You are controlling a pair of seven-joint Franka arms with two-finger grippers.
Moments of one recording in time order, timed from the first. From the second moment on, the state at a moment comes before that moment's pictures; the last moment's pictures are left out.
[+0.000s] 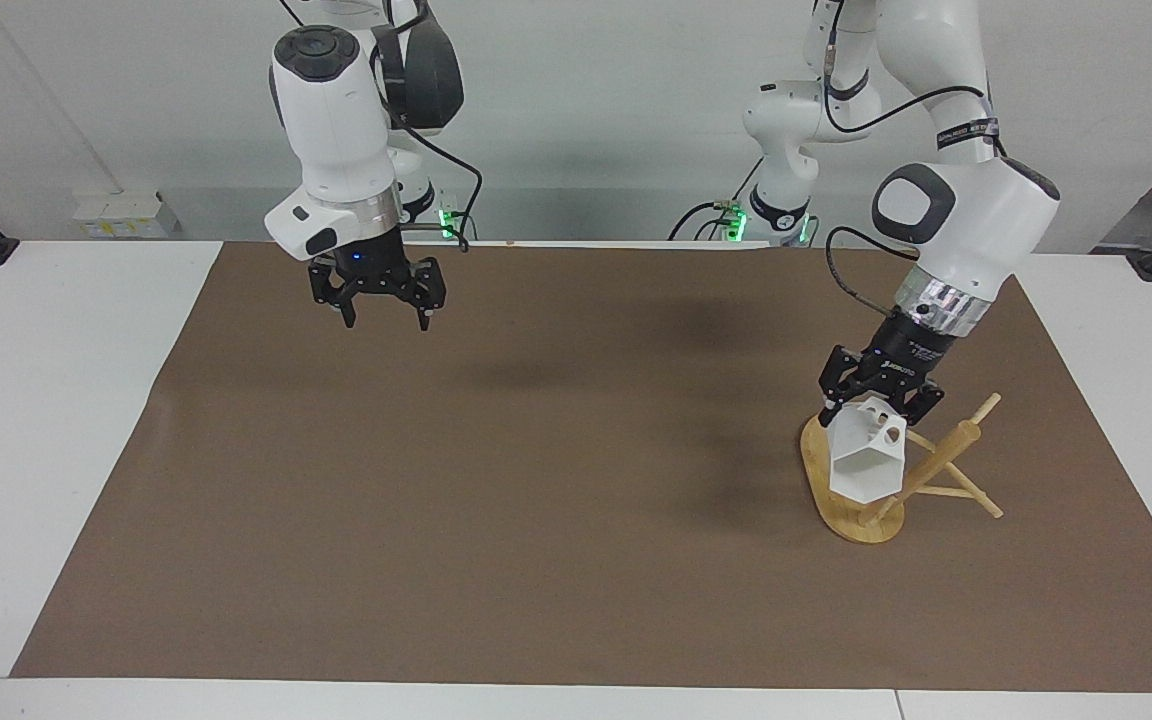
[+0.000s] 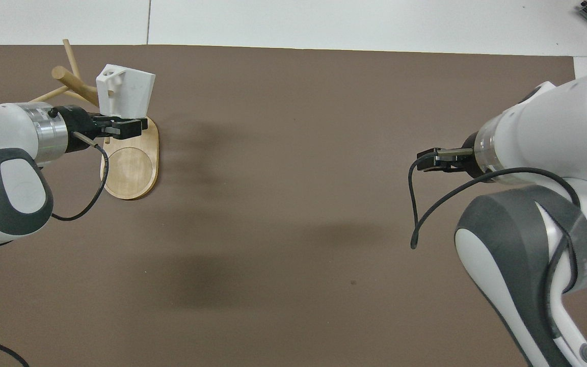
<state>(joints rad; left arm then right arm) -0.07 0.09 -0.07 -1.99 -0.51 2.47 -2.71 -0.15 0.00 0.38 -1.76 -0.07 1.82 0.28</state>
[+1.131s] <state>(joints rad) -0.01 0.08 -0.07 -2.03 -0.51 2.47 -2.71 -0.20 -0.03 0.31 -1.75 -0.02 1.79 0.28</state>
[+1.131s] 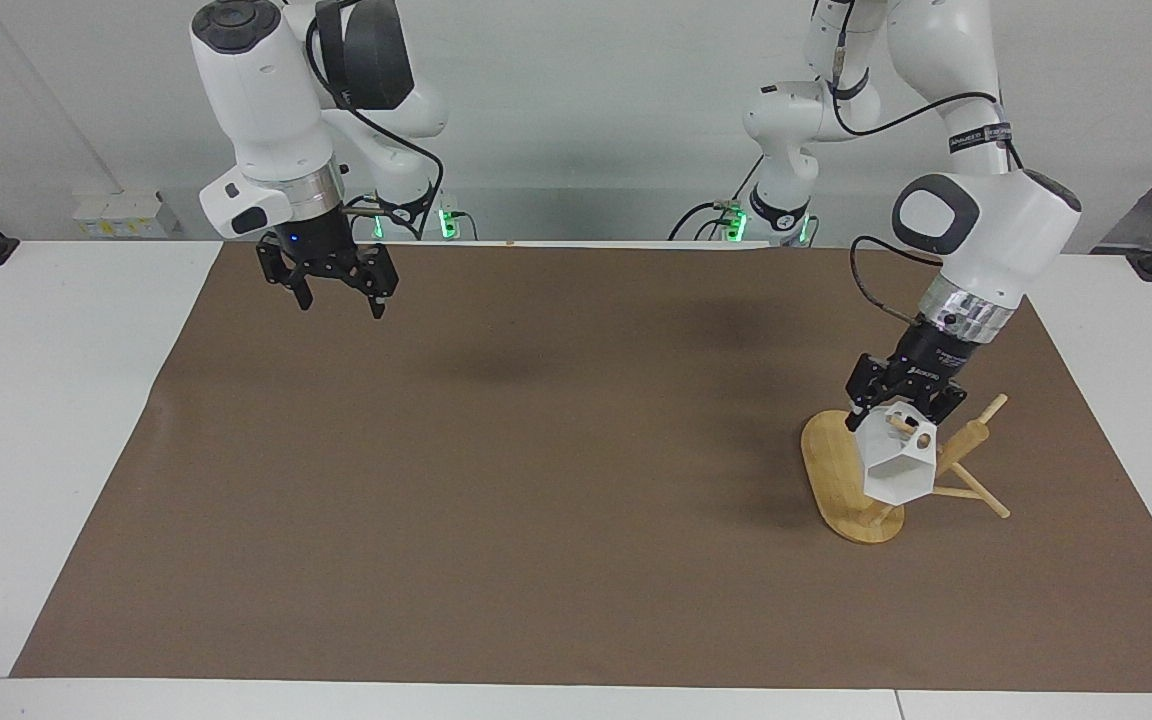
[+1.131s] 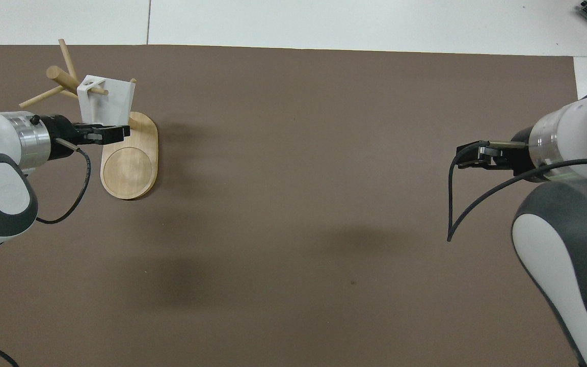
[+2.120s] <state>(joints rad) 0.00 -0.08 -0.07 -2.01 -0.25 2.10 -2.03 -0.20 -0.03 0.31 -1.75 -0.02 1.79 0.28</state>
